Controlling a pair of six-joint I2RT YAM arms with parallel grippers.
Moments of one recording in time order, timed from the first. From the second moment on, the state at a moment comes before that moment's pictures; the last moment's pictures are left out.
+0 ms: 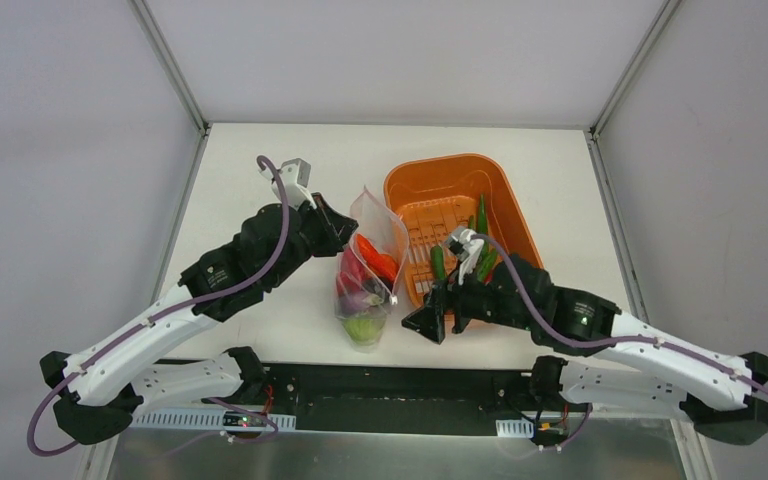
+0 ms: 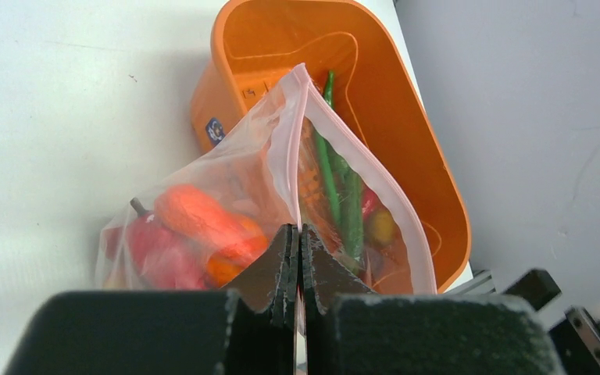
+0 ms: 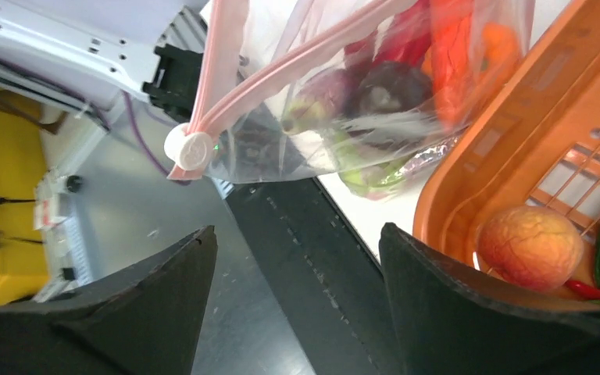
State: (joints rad) left arm -0.93 0.92 1.12 -0.51 -0.42 -0.74; right arm 1.18 0.77 0.89 -0.49 -0.05 0.55
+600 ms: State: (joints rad) left arm -0.93 0.84 1.01 -0.42 -0.45 -0.78; right arm 1.84 0.96 0.65 0.14 1.06 0.27
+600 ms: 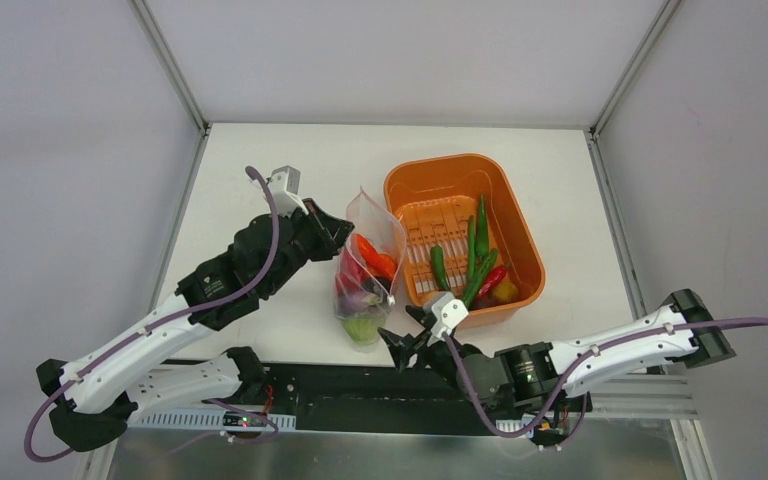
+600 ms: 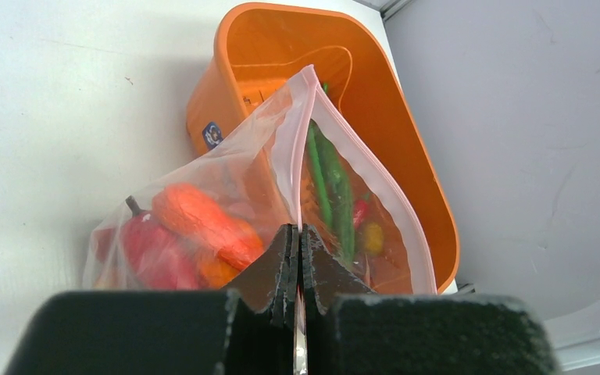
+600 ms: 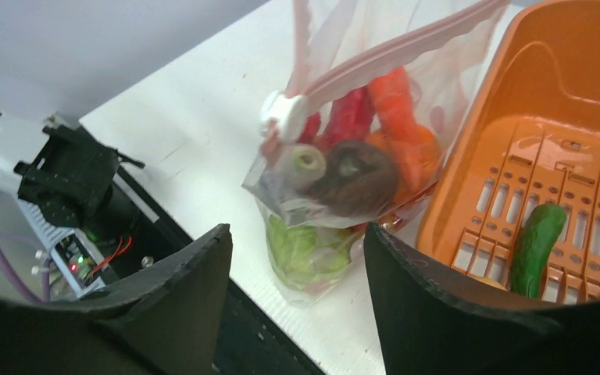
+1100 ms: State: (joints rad) left arm -0.93 0.81 0.99 -0.40 -0.43 -0.79; right arm 1.72 1.01 0.61 0.45 1.00 0.21
